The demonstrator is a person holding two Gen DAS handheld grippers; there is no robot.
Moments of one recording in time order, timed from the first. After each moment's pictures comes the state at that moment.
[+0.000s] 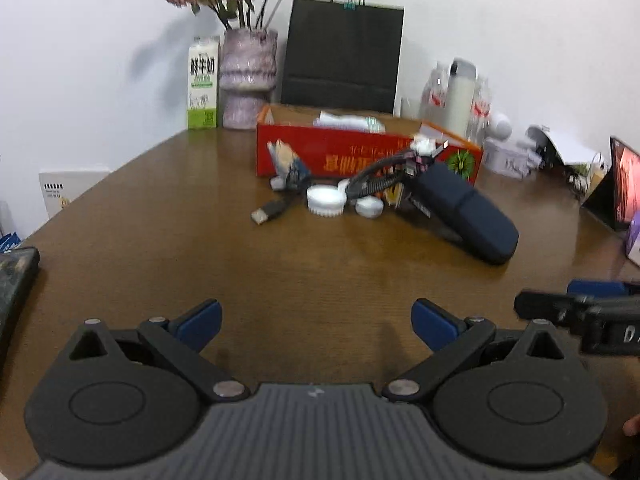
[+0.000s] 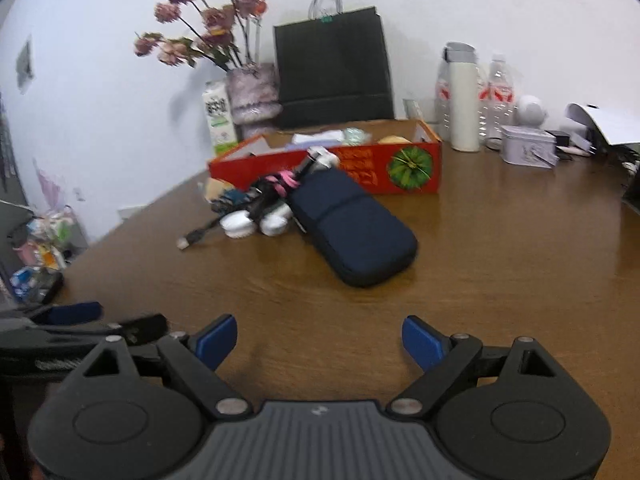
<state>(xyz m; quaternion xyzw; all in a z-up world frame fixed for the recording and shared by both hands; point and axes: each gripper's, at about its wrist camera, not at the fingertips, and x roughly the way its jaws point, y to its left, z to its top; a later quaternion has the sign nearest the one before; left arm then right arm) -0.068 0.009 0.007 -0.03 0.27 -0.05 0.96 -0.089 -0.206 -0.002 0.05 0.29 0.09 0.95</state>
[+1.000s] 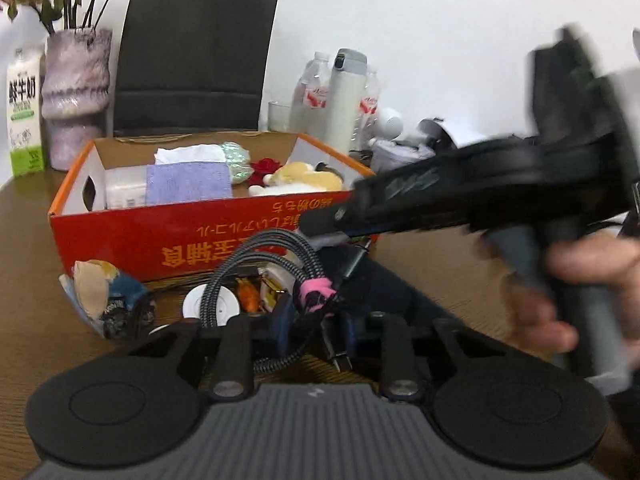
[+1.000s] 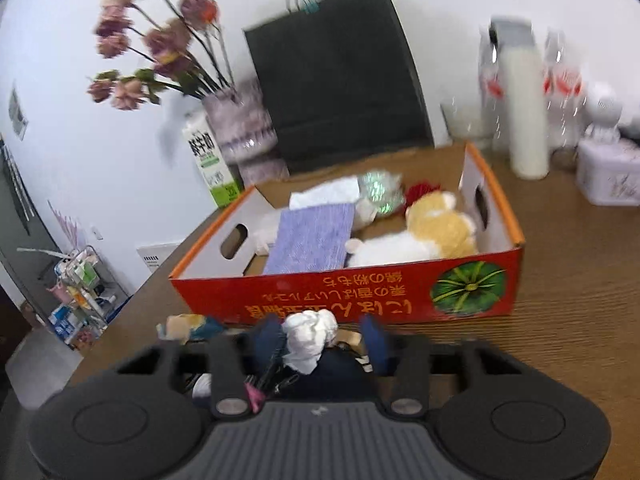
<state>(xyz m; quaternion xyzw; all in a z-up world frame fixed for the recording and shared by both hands) 0.092 -0.034 0.027 -0.01 0.27 -0.28 0.92 0.138 -0.228 0.043 0.14 0.33 0.15 0.92</state>
